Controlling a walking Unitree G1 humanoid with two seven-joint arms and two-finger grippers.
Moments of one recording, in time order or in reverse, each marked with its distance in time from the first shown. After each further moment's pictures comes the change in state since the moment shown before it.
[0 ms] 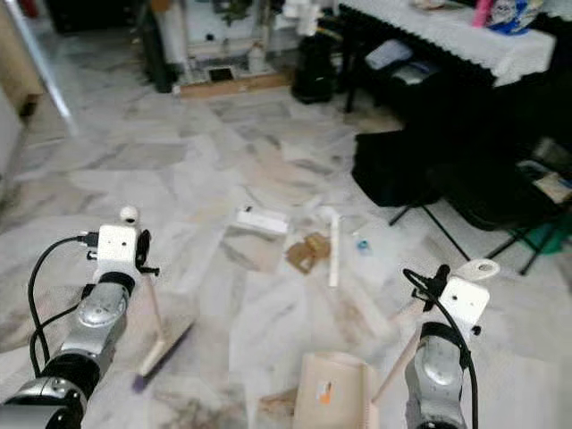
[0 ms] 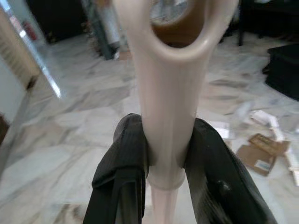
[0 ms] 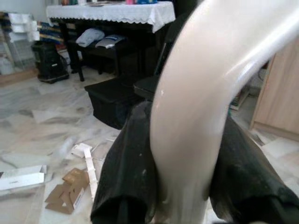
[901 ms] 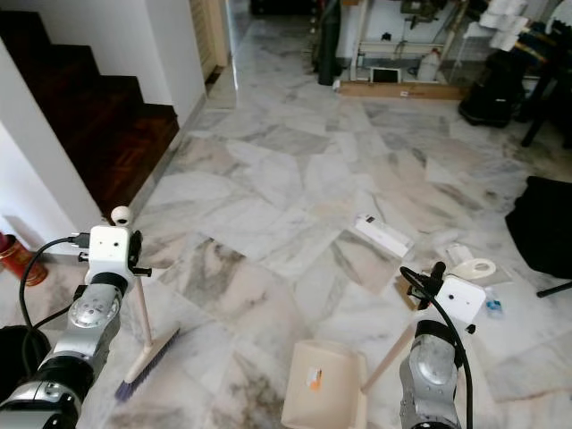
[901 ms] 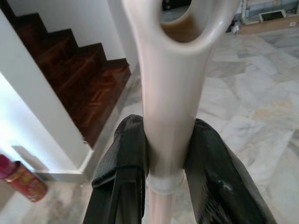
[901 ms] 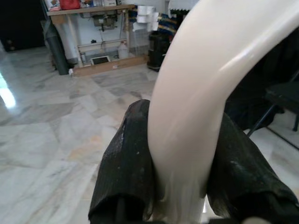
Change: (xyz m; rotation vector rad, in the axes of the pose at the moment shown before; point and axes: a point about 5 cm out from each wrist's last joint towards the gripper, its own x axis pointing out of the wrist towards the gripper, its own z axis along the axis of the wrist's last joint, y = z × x) left arm 0.003 0.002 0.006 0.024 -0.004 0.001; right arm -0.002 -0.004 0.001 0.021 -0.010 -0.032
